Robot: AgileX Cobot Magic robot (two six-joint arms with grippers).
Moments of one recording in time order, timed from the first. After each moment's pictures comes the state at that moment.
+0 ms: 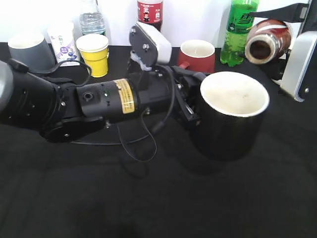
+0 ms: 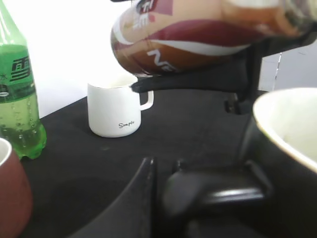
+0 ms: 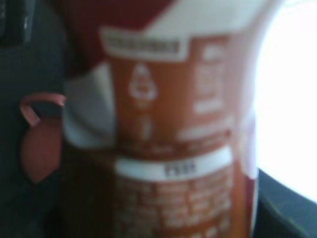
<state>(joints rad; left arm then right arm) -0.73 1.90 -0.94 0.63 -0.90 -0.38 0.03 1.51 -0.69 -1.09 -0.97 -0.57</state>
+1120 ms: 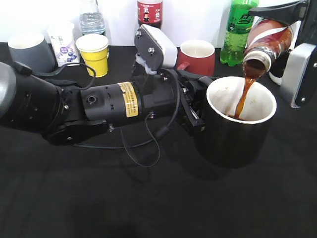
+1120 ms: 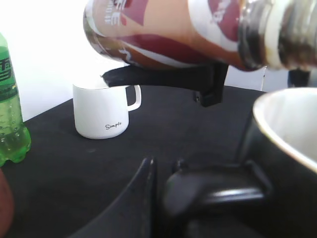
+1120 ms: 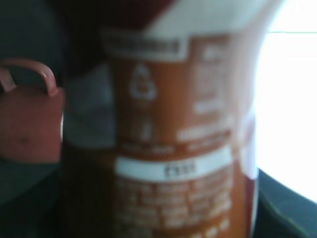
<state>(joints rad) -0.75 1.90 -0.94 0.63 -0.90 -0.38 0.03 1.51 -0.69 -1.05 -0.97 -0.83</state>
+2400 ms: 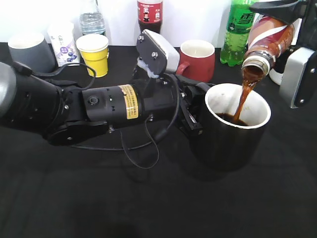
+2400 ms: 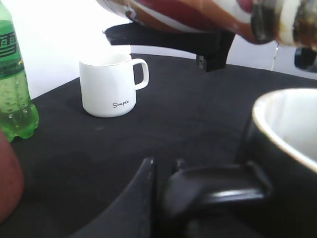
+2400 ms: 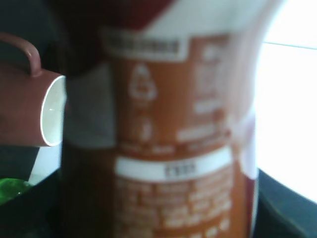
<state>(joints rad) -0.75 1.90 -0.94 0.63 -0.82 -0.38 0.03 1.51 -0.69 -1.01 -0.99 -0.98</state>
